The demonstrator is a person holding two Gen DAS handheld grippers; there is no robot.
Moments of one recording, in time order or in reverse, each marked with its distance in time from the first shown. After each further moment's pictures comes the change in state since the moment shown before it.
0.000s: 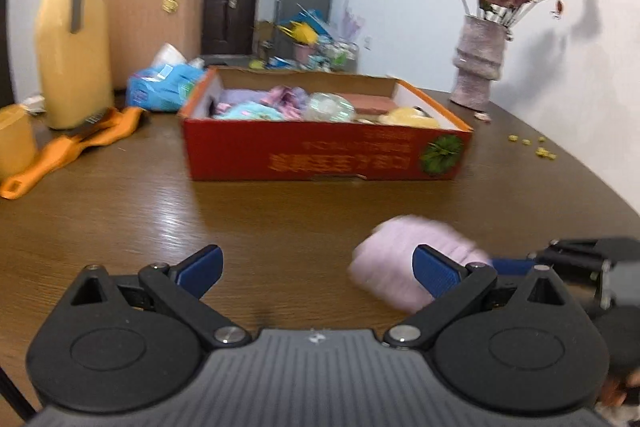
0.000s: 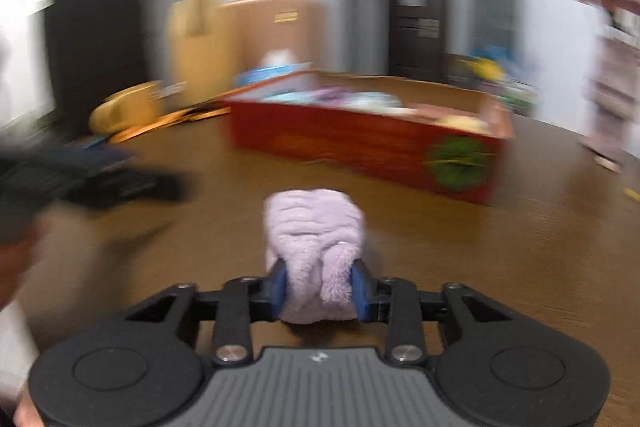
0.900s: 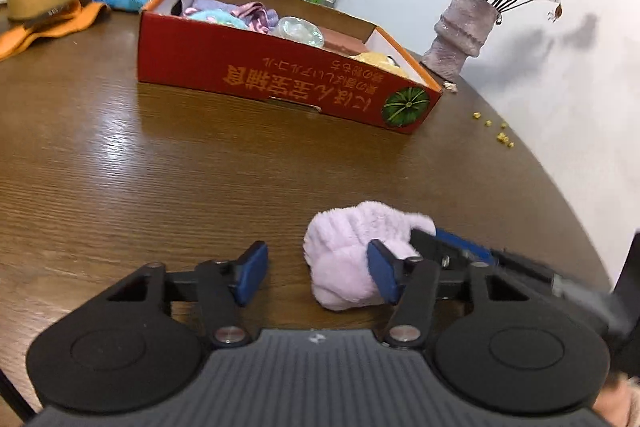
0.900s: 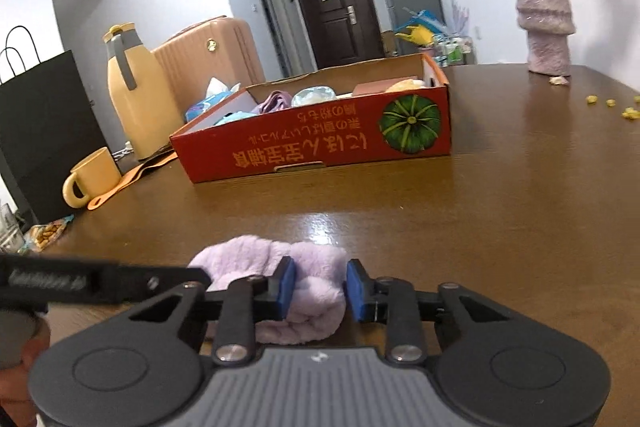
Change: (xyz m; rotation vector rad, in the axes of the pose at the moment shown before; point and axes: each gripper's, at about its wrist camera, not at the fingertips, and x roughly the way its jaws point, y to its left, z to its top) left arm 0.022 0.006 -0.012 -0.203 0.190 -0.184; right arm -0.002 -0.006 -0.014 0.383 -0.057 -0.133
